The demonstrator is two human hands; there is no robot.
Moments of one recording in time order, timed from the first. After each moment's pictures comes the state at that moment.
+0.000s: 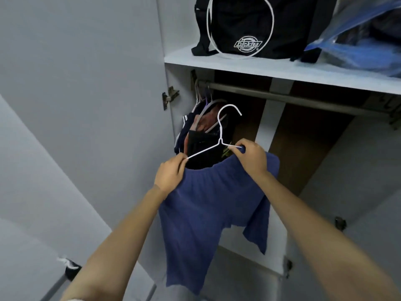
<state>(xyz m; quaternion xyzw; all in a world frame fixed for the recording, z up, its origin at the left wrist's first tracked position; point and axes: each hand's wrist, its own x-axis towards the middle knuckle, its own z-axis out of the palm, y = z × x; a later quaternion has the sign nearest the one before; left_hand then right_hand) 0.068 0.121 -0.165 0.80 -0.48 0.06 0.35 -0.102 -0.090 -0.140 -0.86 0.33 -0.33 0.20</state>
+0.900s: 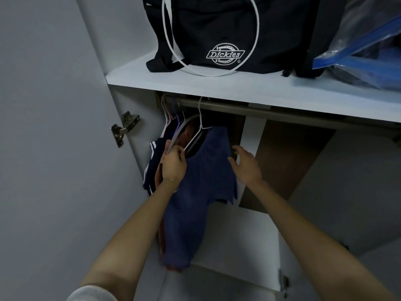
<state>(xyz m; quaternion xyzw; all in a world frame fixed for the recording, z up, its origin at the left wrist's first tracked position) 0.152 -0.103 -0.176 0.79 -0.39 -0.02 0.47 -0.051 -0.237 -0.177 -0.85 0.39 -0.25 0.24</state>
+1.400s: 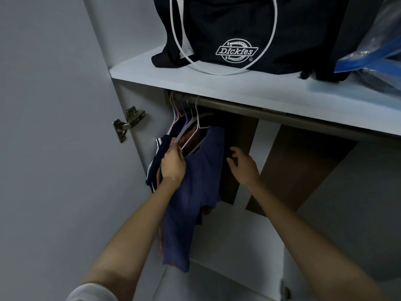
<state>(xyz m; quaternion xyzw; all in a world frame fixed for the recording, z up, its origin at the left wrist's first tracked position) 0.151 -0.105 -0.174 0.85 -0.31 0.00 0.43 -0.027 -0.249 -0.181 -0.86 0.34 -0.23 0.30</state>
